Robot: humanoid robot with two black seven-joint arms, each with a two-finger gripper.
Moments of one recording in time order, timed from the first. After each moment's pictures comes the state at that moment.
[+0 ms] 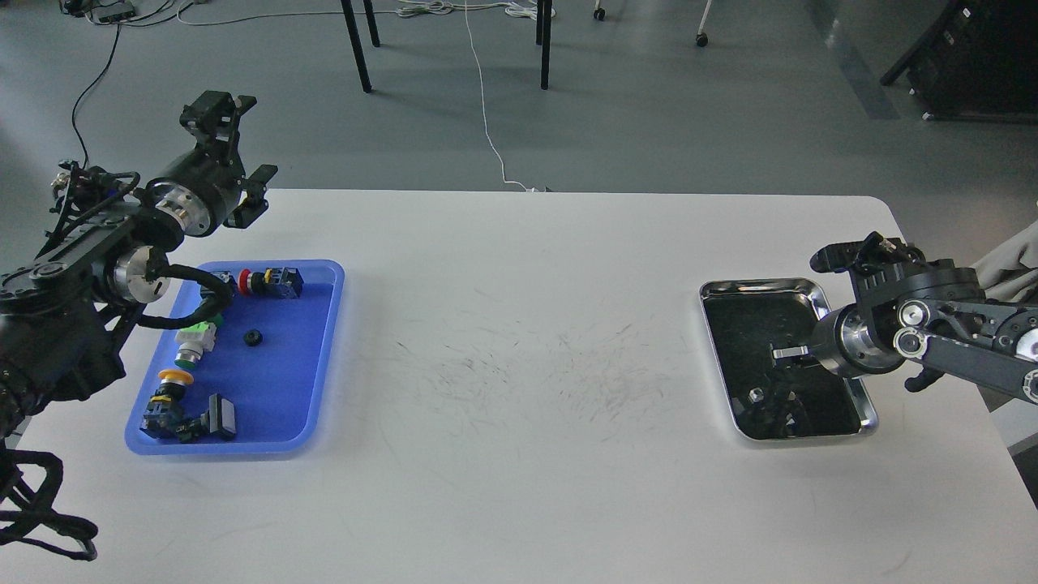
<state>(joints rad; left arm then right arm) -0.90 0.38 -0.58 -0.46 0.28 -0.27 -0.21 1.17 -0.71 -0.07 1.25 -1.07 0.49 -0.41</state>
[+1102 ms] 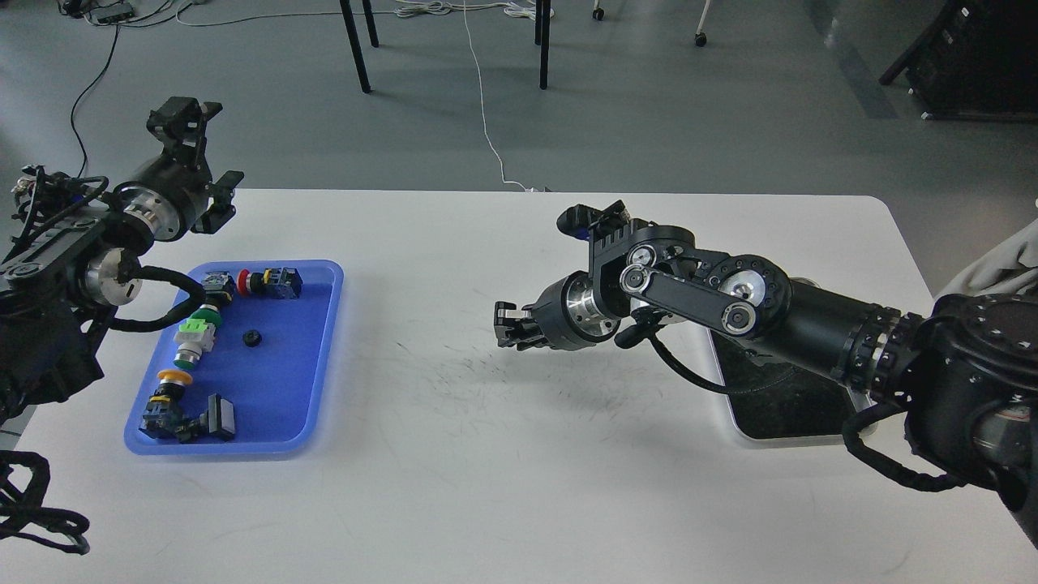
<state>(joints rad) -0.90 0.39 -0.58 -0.38 0.27 -0.28 -0.20 1.12 0.00 0.12 0.85 -0.78 0.49 -0.41</state>
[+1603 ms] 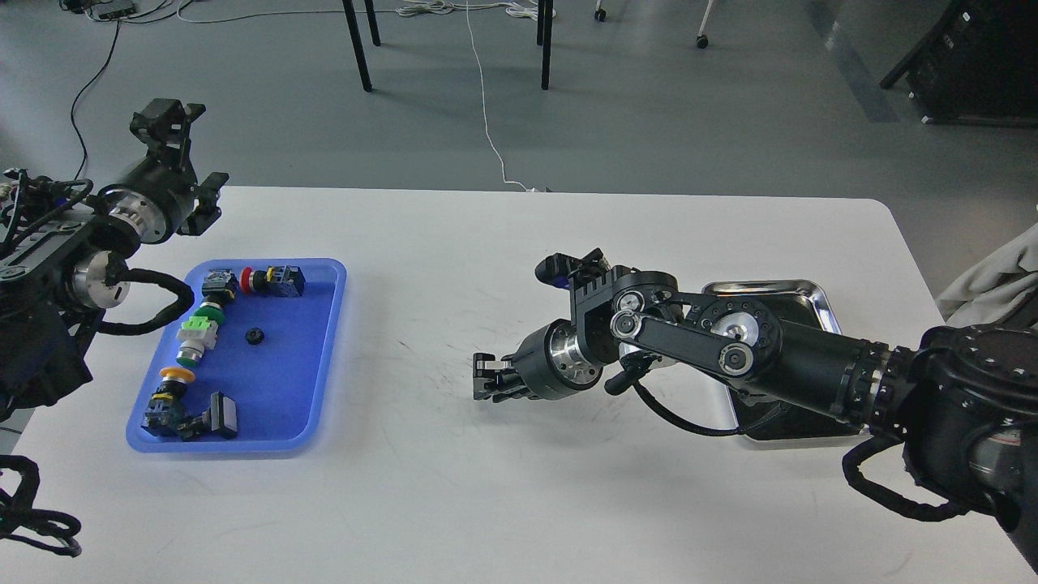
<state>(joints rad) -0.89 0.41 -0.58 -0.38 0.27 -0.28 -0.21 1.06 0.00 0.12 0.95 -0.78 0.49 -0.41</state>
